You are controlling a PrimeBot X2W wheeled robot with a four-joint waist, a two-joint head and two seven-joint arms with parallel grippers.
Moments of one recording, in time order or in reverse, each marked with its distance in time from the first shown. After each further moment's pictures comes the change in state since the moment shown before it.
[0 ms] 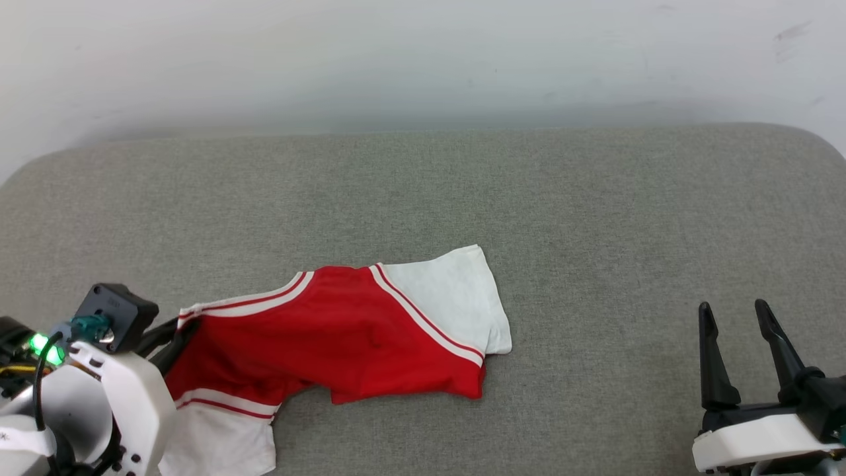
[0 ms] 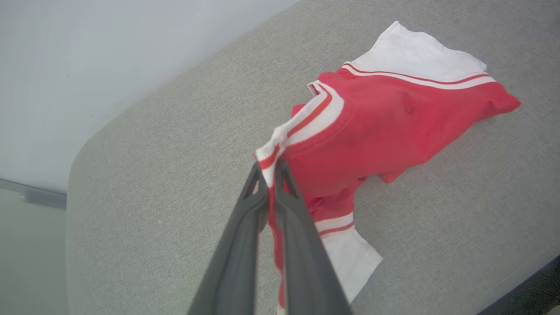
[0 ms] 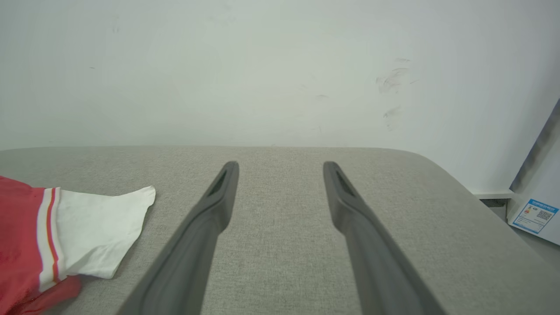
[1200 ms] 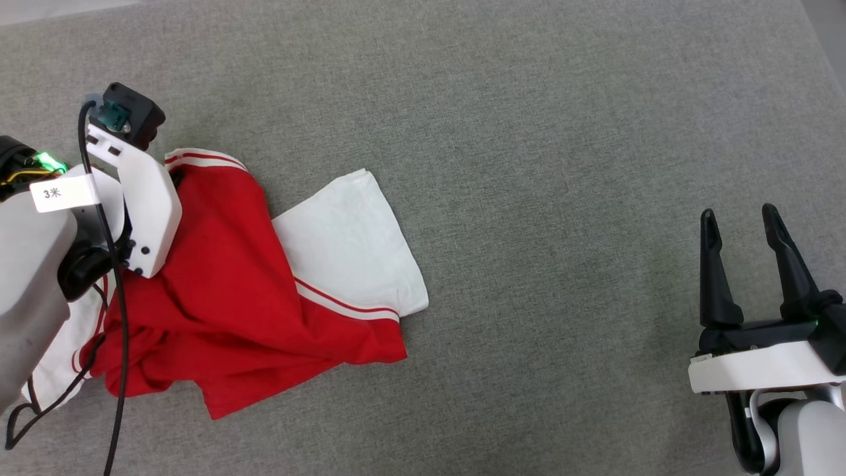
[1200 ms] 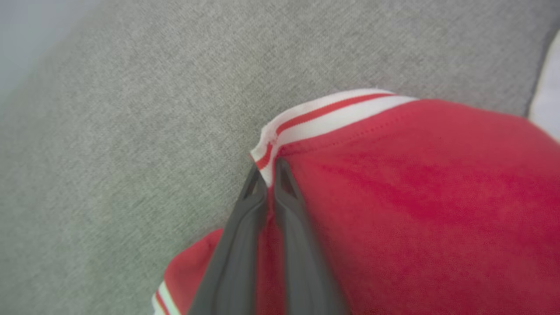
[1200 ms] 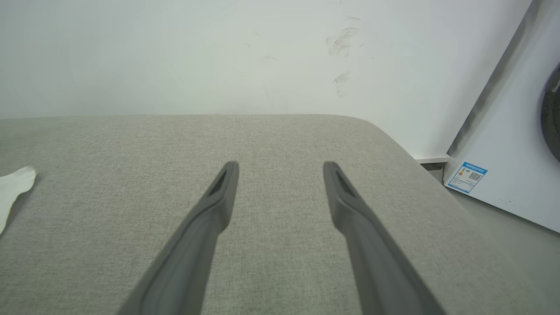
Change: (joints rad) left arm -0.562 -0.419 -0.093 0.827 0.095 -0.369 0.213; right arm -0.180 0.000 0.035 -0.047 0.015 0.000 0.000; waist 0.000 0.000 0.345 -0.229
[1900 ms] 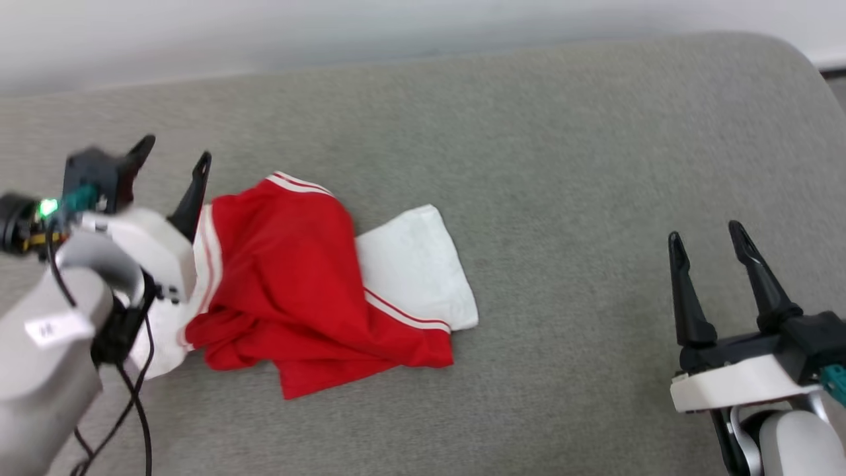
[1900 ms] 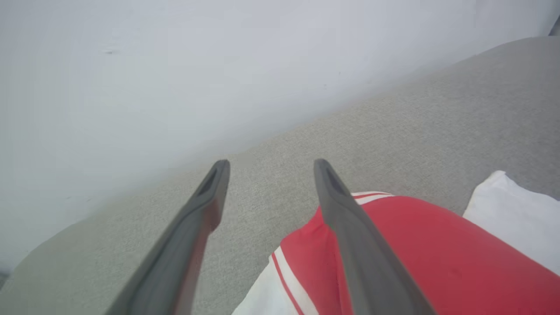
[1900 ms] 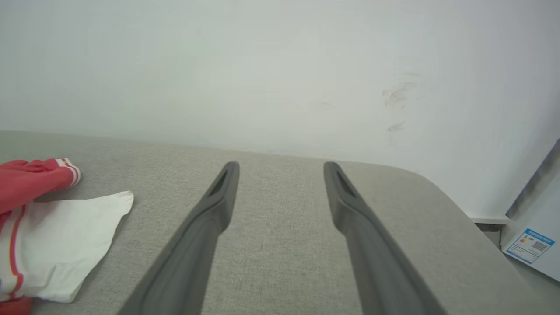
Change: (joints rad) left arm 0.205 -0.017 0.110 -0.113 0.003 0.262 -0.589; right arm 0.033 -0.029 0.063 0.007 -0.055 0.000 0.000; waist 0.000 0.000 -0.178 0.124
